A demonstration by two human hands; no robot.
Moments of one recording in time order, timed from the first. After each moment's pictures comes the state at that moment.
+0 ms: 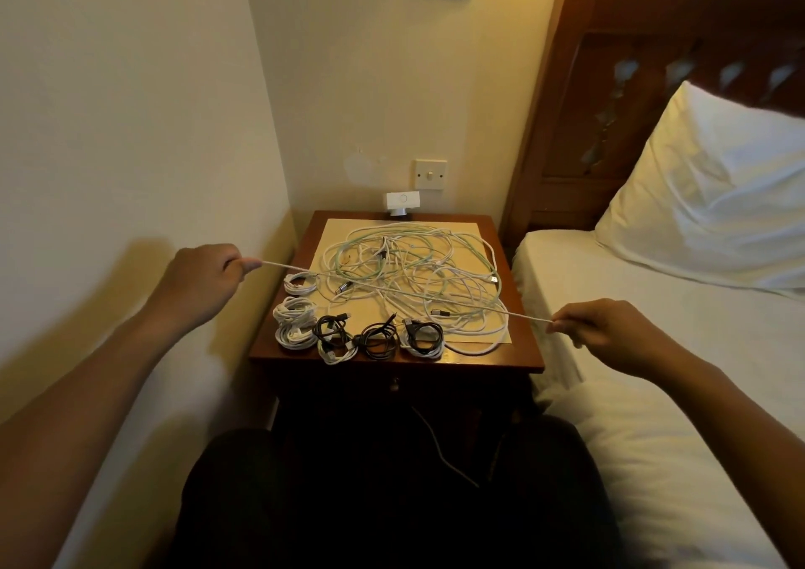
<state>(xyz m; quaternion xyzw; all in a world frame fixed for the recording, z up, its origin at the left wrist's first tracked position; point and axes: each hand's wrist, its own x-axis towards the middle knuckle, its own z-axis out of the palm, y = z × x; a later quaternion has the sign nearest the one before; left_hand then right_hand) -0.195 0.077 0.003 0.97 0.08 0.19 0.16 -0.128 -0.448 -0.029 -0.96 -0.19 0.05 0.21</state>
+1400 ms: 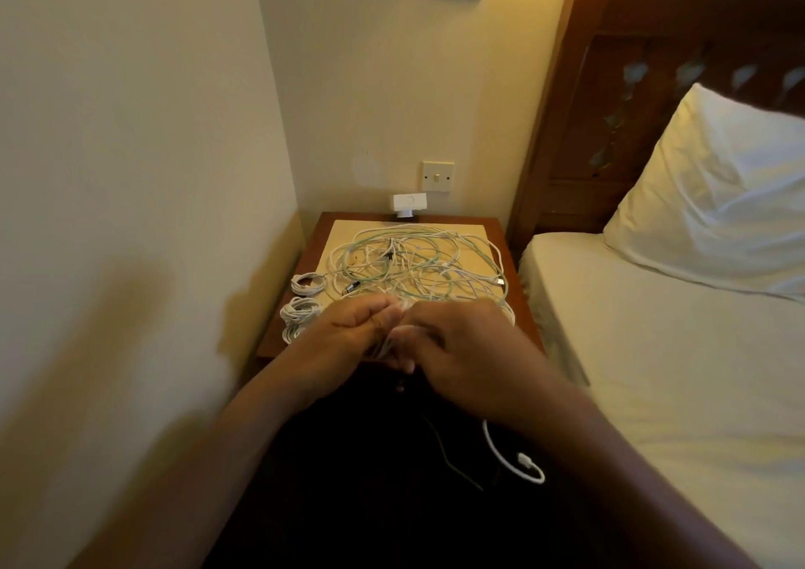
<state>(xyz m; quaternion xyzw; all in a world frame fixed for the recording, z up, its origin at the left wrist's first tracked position) -0.264 -0.086 0.016 0.78 -0.11 -0.04 0.61 -0.246 -0.278 0.049 -0.88 -0.37 0.01 0.30</state>
